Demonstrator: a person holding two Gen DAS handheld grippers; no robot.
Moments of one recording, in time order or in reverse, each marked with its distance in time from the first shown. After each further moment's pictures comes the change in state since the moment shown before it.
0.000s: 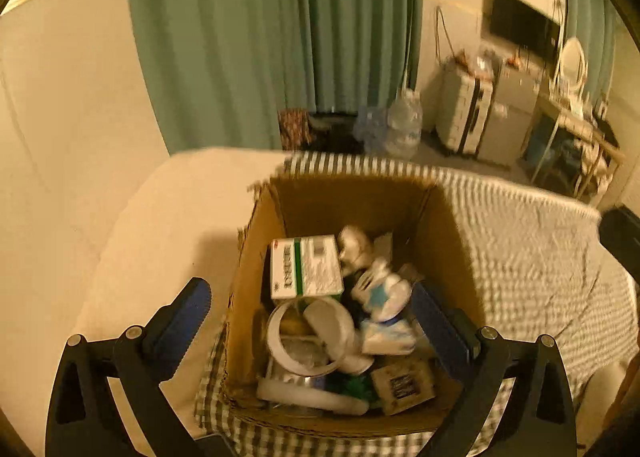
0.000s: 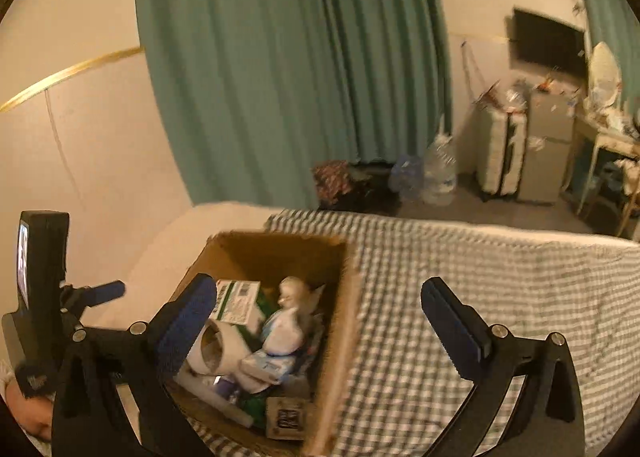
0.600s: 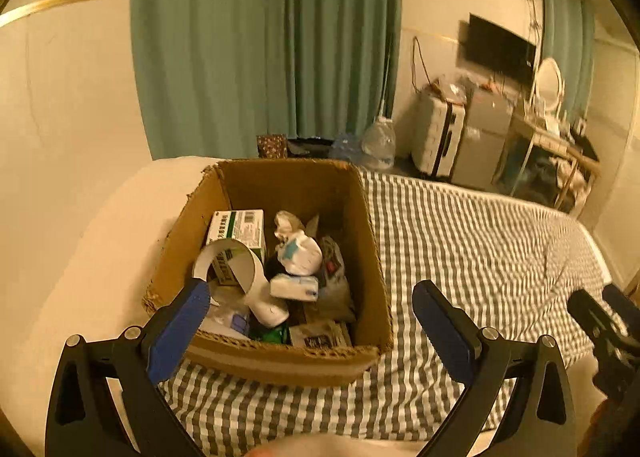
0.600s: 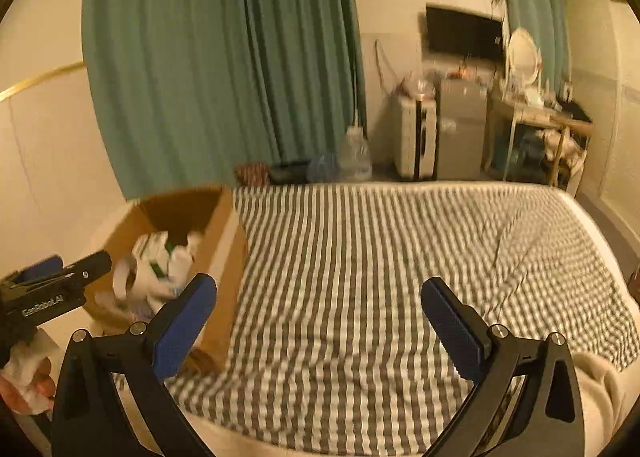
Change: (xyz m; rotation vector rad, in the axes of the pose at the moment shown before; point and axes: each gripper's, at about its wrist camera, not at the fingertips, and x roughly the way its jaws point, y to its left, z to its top) left arm -0.046 -0.070 -0.080 0.006 -0.097 -0.049; right arm -0.070 -0.081 -0.102 0.116 0.039 -0.219
